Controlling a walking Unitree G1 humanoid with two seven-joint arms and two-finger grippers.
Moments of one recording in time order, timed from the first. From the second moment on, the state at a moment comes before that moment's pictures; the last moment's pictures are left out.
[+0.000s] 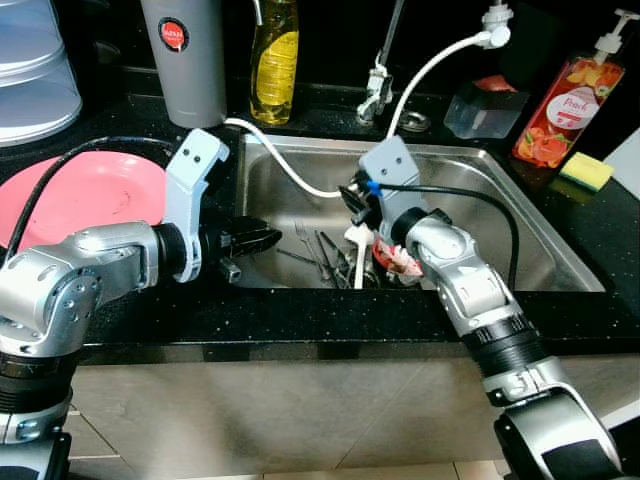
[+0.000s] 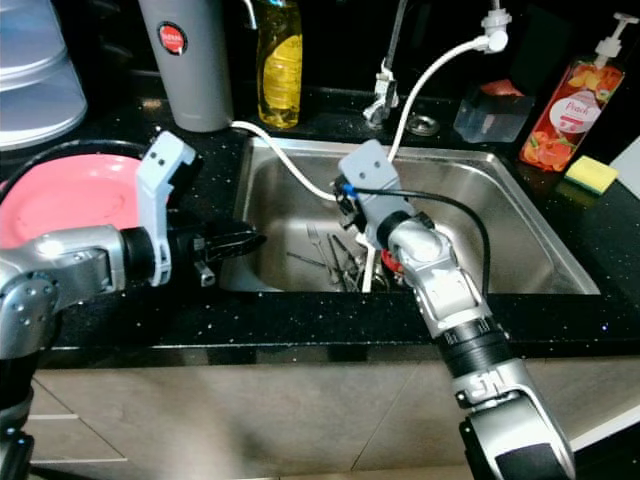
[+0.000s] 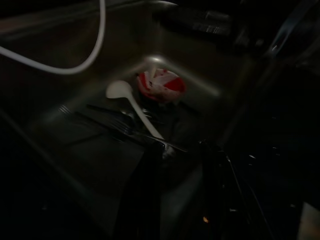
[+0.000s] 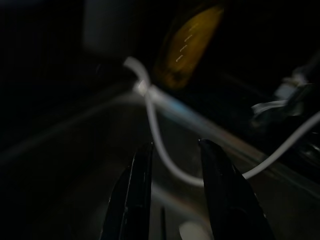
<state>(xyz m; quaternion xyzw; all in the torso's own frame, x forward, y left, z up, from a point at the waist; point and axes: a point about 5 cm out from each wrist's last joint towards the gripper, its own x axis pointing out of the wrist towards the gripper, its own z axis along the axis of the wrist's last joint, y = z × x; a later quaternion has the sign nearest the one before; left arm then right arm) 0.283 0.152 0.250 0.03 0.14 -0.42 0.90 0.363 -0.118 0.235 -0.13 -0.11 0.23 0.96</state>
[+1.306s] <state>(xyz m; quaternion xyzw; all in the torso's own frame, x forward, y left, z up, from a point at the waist) 0.299 0.162 0.273 0.06 0.02 -0.29 0.95 0.361 -0.134 0.265 0.02 -0.18 0.15 0.97</state>
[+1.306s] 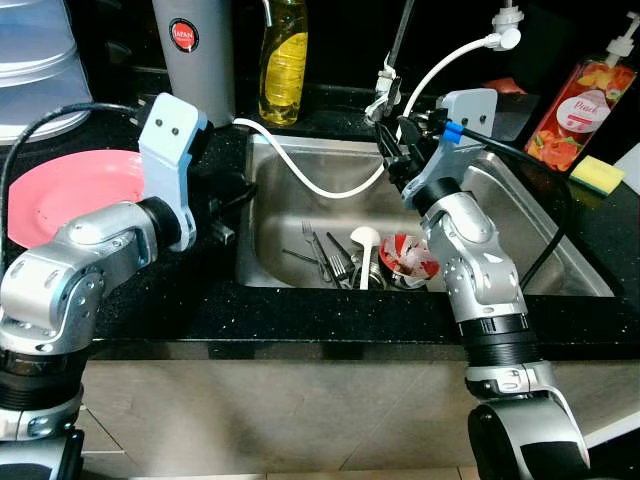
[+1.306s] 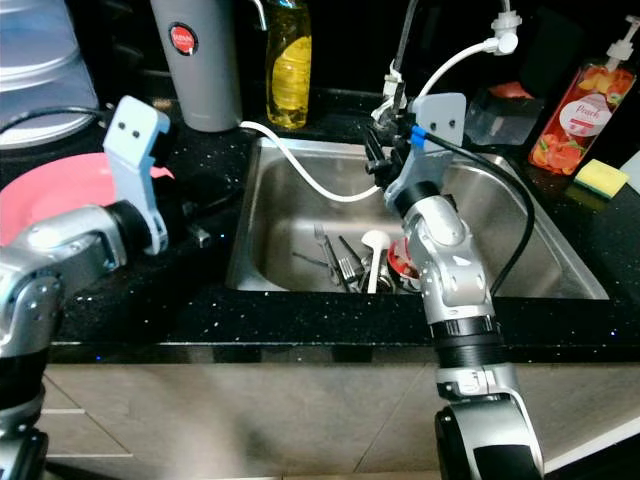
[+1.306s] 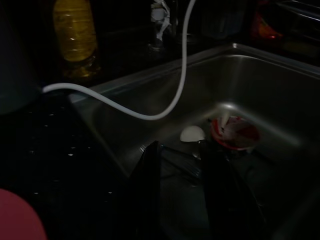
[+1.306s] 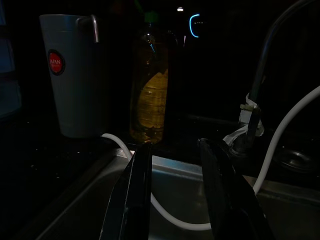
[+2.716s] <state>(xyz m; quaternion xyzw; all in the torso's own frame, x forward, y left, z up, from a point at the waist) 0.306 0.185 0.287 0.17 0.02 -0.19 0.97 0.361 -0.125 0.274 0.03 -0.20 0.14 0.97</state>
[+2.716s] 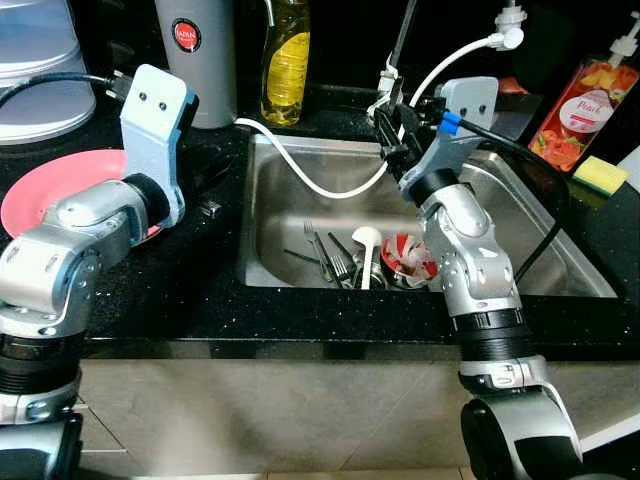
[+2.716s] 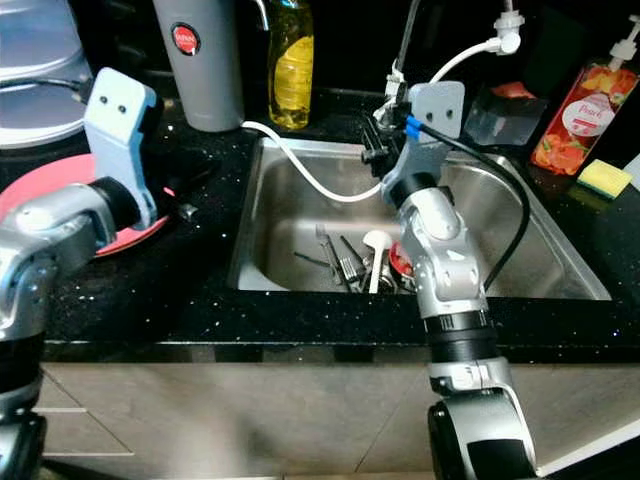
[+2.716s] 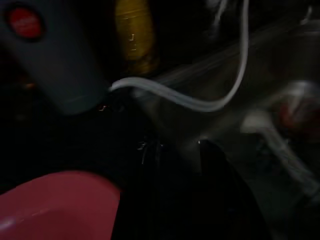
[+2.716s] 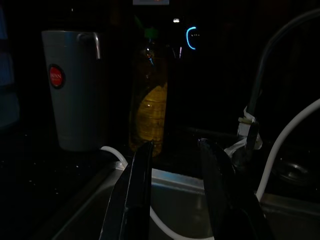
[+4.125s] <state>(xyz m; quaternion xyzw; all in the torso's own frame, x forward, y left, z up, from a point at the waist) 0.296 0.206 0.254 0.40 0.18 -0.12 0.89 0.364 -0.117 0.271 0.03 -0.20 0.16 0.97</state>
